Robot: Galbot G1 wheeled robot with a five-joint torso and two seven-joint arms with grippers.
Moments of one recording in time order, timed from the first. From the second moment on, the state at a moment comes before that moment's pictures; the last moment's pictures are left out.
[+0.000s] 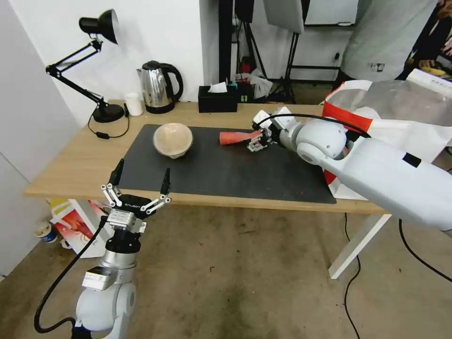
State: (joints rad) left arm 1.51 -1.52 -0.66 -2.08 -0.12 -0.59 0.29; right arm 0.04 0.79 -0.64 1.71 0.72 -0.72 0.03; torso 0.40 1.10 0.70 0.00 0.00
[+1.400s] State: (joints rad) left arm 1.53 -1.52 -0.68 -2.11 -0.14 -0.59 0.29; right arm 0.15 0.90 -0.77 1.52 0.65 -0.72 -0.10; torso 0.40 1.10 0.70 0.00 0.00
